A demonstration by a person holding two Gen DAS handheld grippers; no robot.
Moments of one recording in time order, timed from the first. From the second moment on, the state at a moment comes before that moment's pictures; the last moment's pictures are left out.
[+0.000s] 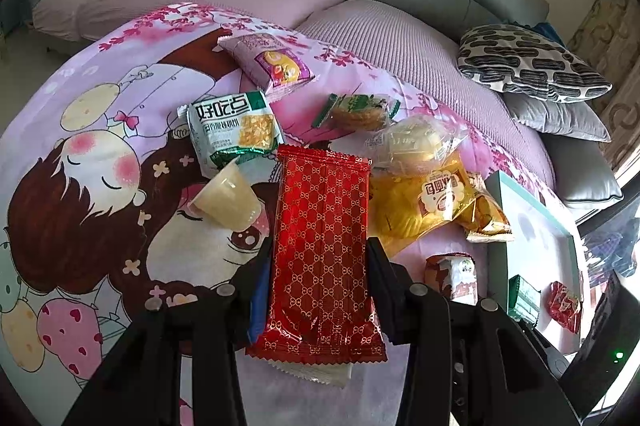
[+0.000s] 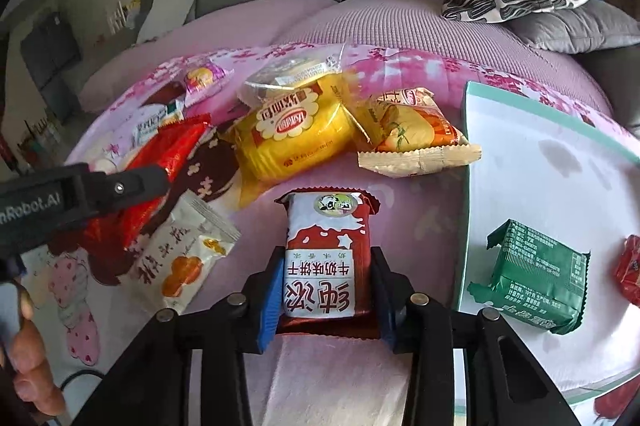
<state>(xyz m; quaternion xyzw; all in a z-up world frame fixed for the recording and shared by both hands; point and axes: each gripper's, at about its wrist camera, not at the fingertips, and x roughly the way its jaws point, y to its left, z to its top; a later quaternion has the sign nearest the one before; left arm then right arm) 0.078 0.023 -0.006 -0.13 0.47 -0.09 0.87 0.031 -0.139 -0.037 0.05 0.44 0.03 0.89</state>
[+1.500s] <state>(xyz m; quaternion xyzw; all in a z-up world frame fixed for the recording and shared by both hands) 0.081 -0.201 0.011 0.01 0.39 -0.32 0.86 -0.014 -0.319 -0.016 0.18 0.35 -0.19 0.90</state>
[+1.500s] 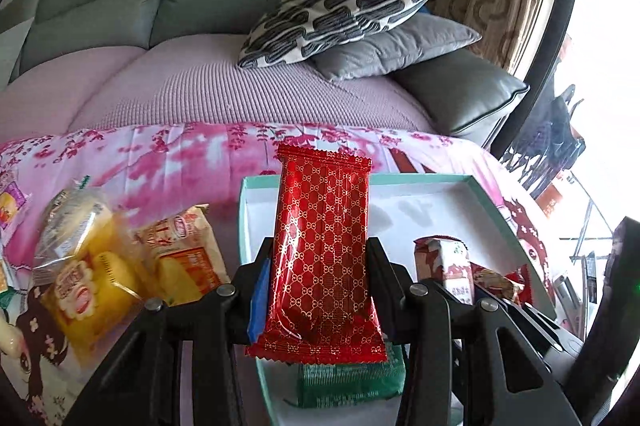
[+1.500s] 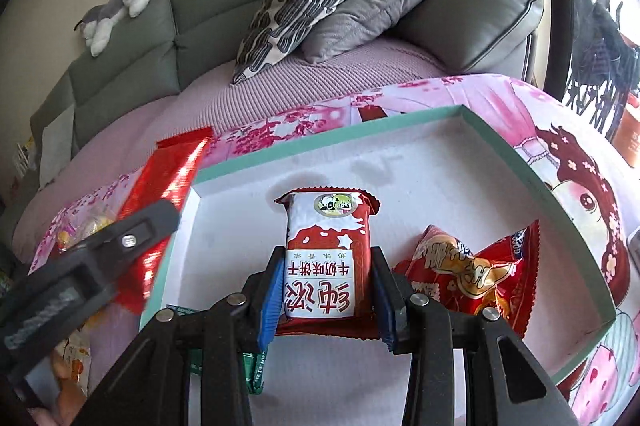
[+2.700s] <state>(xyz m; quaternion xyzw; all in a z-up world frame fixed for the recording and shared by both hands) 0.084 -0.215 0.007 0.04 0.45 -0.30 0.84 -0.008 -0.312 -0.013 0.16 0.38 -0.19 0.89</state>
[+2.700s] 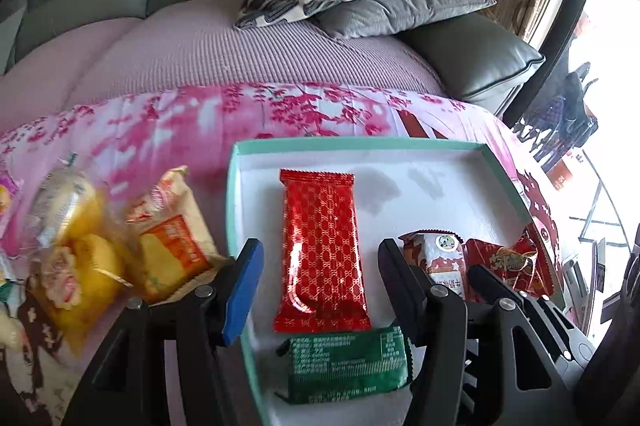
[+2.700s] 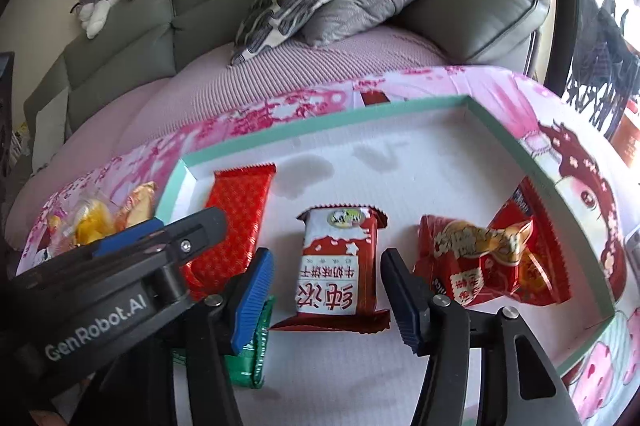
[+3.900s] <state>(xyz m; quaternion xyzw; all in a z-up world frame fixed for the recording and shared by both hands) 0.090 -0.125 0.036 0.03 0.41 -0.11 0.91 -0.018 -0.297 0.019 0.15 0.32 -0.17 0.92</state>
